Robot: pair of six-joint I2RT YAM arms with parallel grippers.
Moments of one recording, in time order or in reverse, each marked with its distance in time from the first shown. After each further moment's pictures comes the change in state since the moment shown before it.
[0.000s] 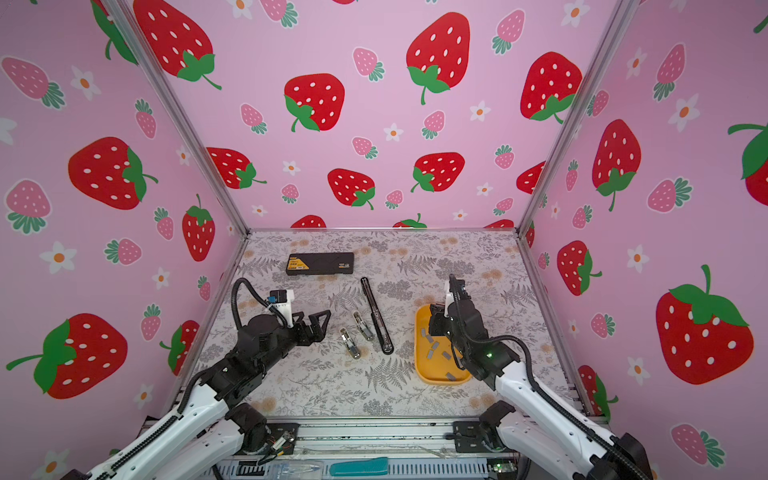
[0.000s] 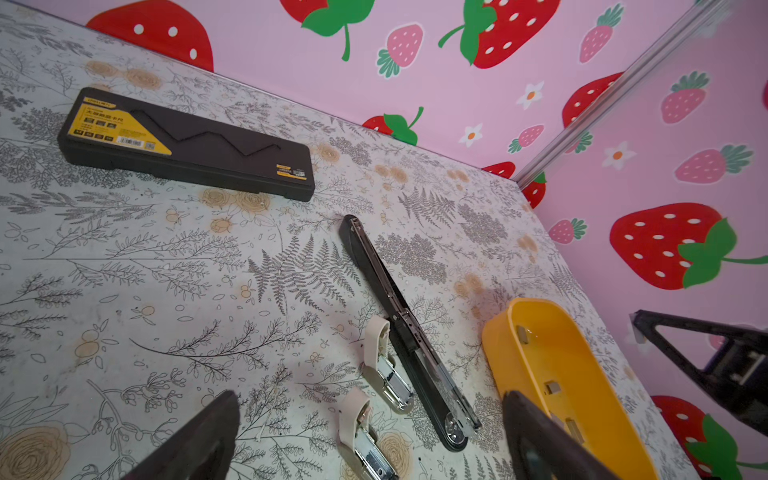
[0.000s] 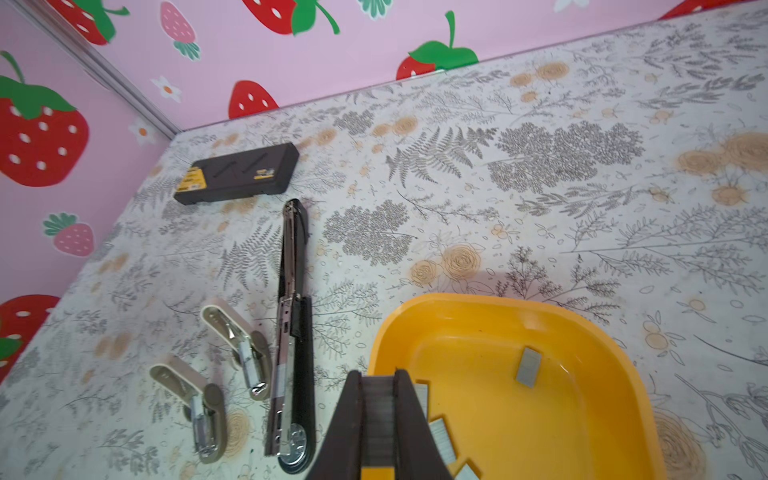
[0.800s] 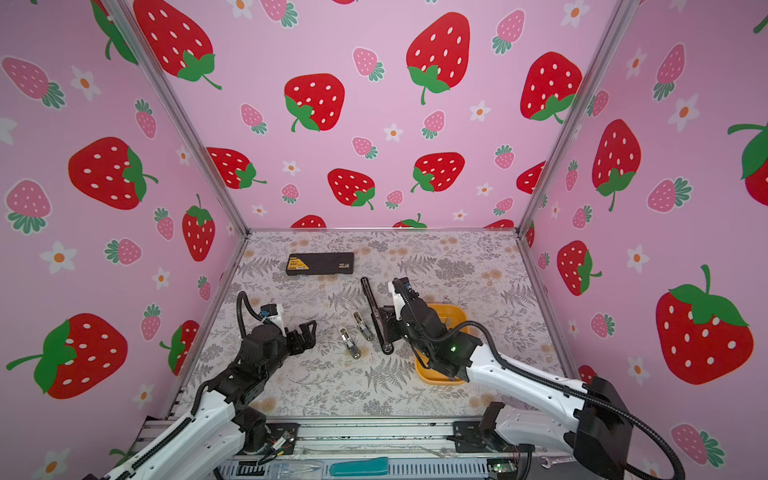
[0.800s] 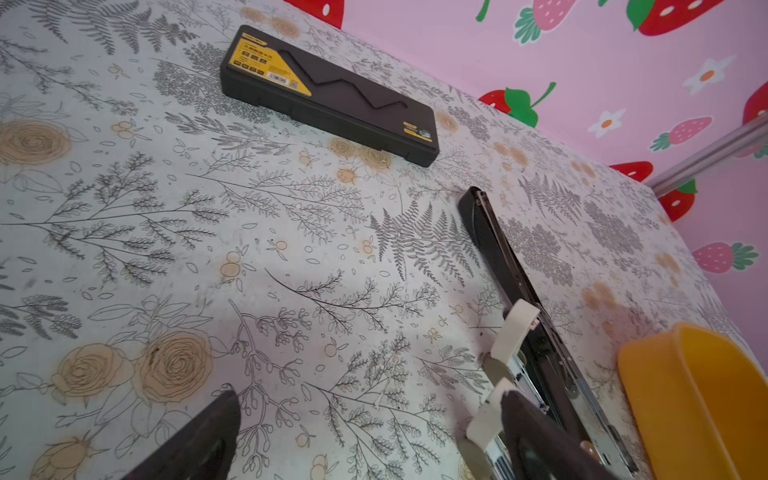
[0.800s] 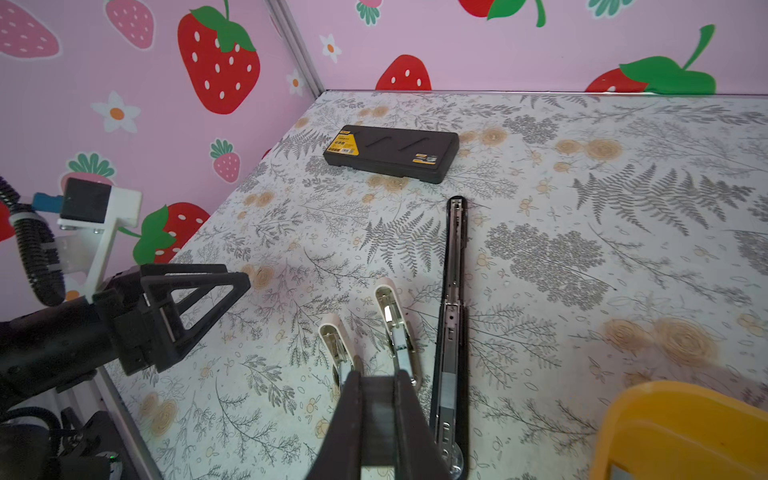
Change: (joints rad) left arm 0.156 0.031 -0.194 0.055 -0.097 -0.029; right arm 0.388 0.330 0.225 0.140 0.063 -0.033
